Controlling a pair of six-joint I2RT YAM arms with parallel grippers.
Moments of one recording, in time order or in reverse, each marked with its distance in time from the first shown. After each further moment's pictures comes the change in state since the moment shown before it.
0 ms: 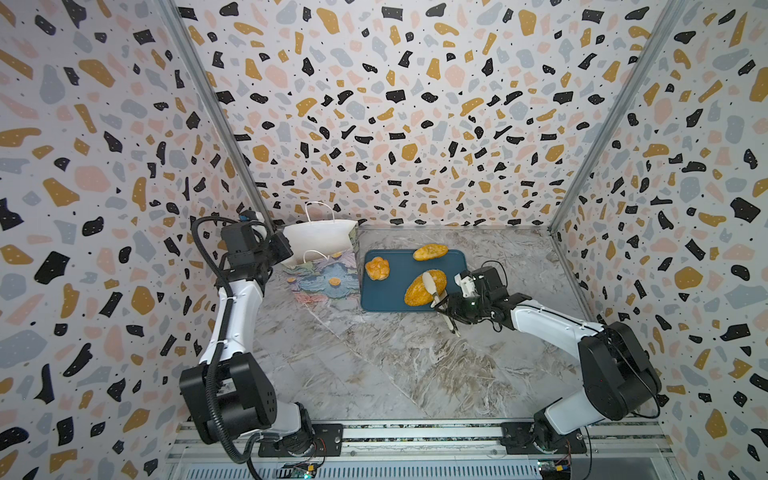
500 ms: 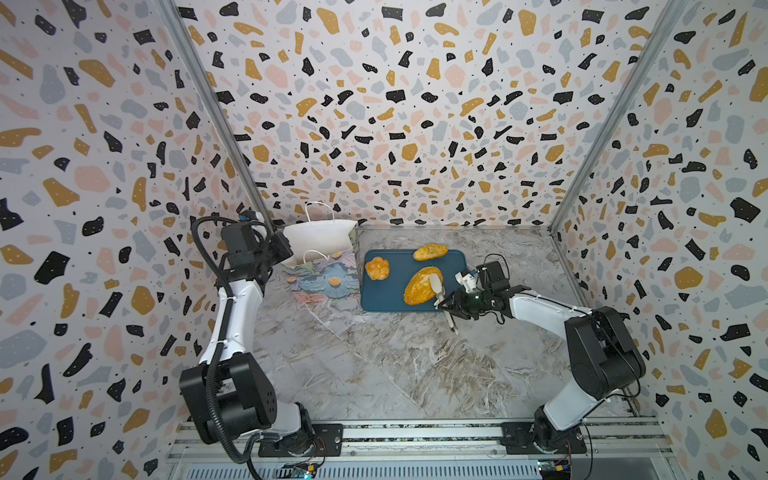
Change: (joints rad) left arm 0.000 0.000 0.000 0.000 0.000 0.000; right arm -0.082 0.117 0.071 -0.026 -0.191 -0.039
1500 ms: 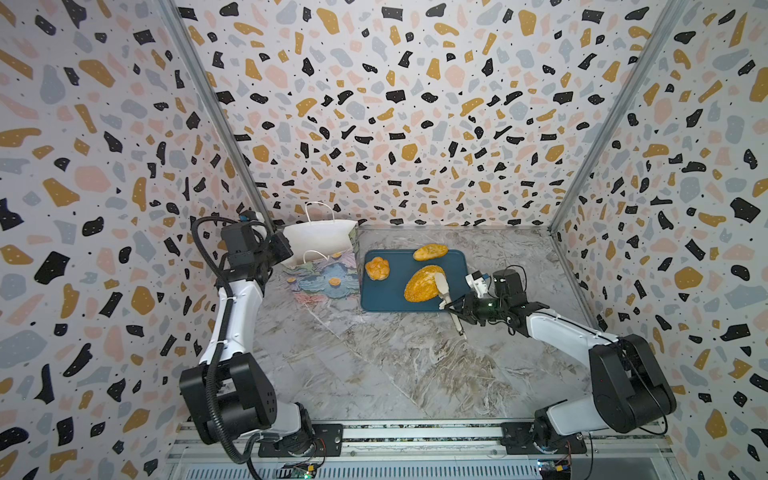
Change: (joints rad) left arm 0.000 0.000 0.000 0.000 0.000 0.000; right arm -0.040 -0.223 -0.216 0.200 -0.076 0.121
